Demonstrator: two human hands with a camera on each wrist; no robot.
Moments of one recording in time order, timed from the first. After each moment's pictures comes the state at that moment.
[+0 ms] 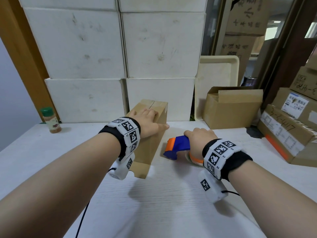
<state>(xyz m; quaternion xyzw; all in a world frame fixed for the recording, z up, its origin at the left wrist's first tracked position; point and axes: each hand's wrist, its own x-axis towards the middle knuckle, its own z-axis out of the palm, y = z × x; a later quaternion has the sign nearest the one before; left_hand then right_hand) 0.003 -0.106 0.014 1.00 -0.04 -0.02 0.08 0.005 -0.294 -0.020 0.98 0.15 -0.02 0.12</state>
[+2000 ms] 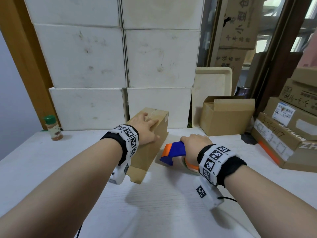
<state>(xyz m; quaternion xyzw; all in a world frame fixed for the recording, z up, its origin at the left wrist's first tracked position) 0.009 -0.088 0.010 1.00 -0.03 0.00 0.07 -0.018 -0.281 -0.002 0.98 0.15 0.00 0.10</state>
